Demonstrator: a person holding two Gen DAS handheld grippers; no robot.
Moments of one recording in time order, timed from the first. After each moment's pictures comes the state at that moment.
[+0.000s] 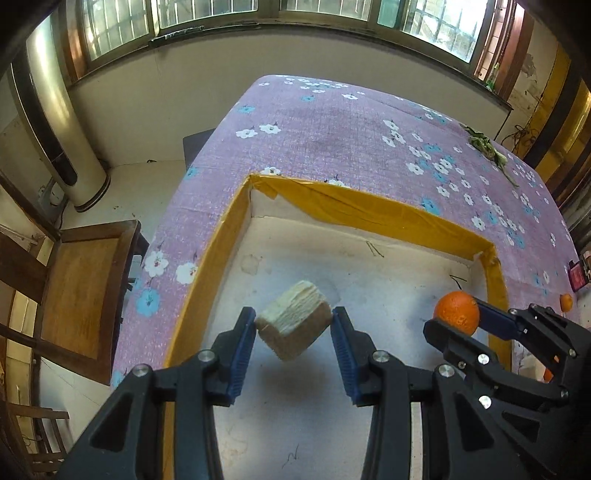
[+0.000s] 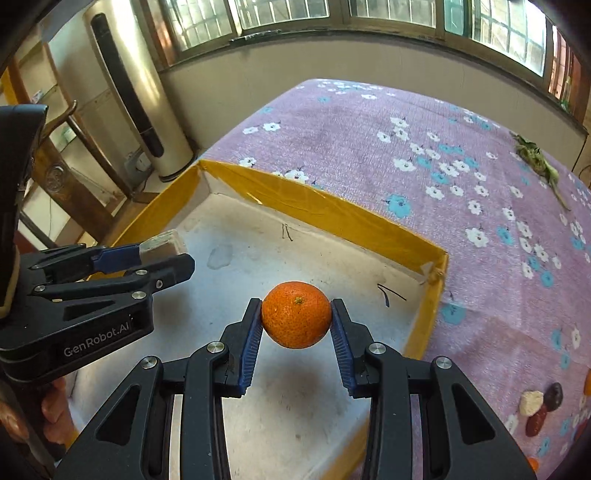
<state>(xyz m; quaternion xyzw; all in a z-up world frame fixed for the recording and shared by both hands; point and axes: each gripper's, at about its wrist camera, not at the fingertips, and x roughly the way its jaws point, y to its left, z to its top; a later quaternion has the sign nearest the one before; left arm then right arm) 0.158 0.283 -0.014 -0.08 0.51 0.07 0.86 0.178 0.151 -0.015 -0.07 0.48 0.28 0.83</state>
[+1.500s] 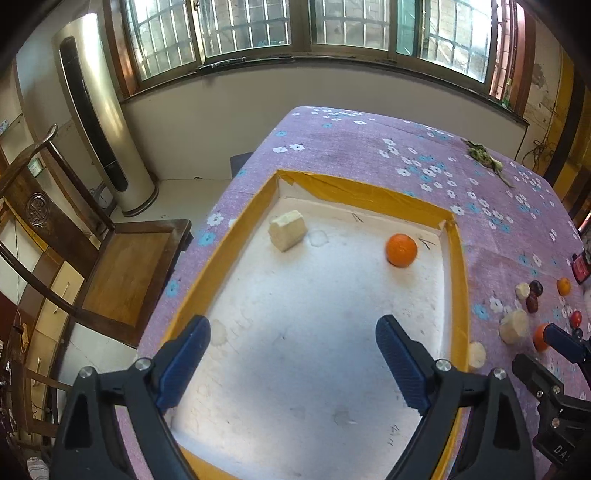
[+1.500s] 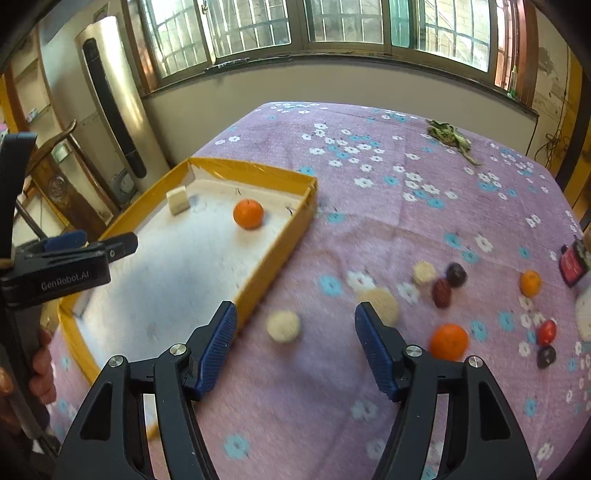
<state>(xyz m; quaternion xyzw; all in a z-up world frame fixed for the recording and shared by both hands) 0.055 0.221 0.032 -0.05 0.46 0.16 0.87 0.071 0.026 0.028 -0.06 0.44 0.23 0.86</state>
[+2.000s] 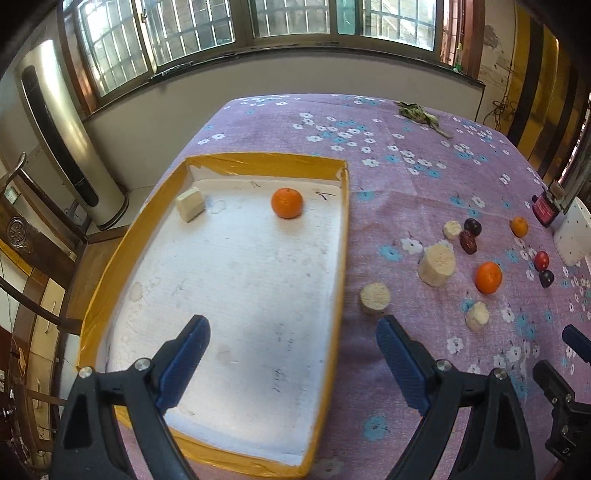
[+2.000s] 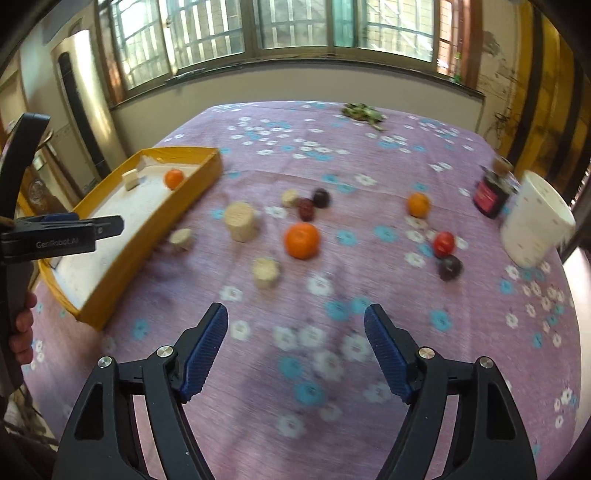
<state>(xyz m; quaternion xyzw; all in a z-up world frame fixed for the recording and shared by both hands) 0.039 0.114 0.028 -0.01 0.48 0.10 0.87 0.013 -0.113 0.022 -0.05 0.43 0.16 0.89</state>
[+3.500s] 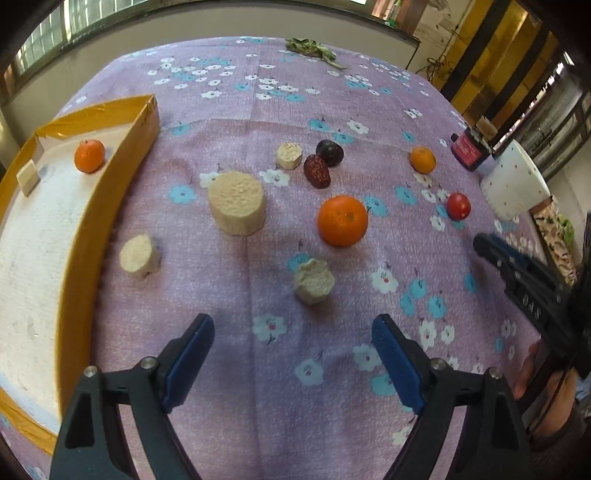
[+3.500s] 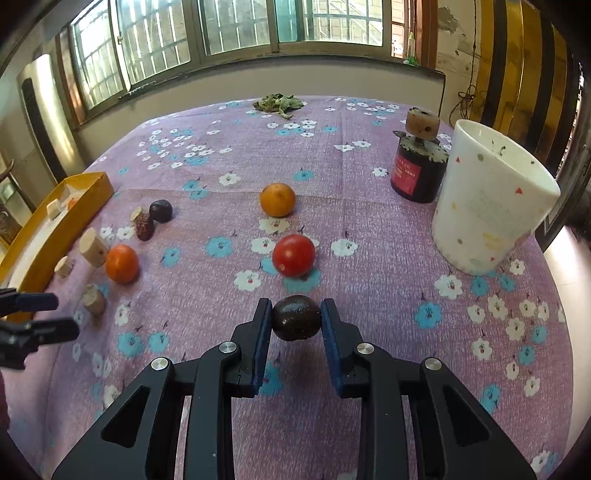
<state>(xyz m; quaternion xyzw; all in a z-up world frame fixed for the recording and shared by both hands) 0.069 -0.005 -0.021 -0.08 0.55 -0.05 0.83 0.096 -0.235 -0.022 -0.02 0.43 0.12 0.89</state>
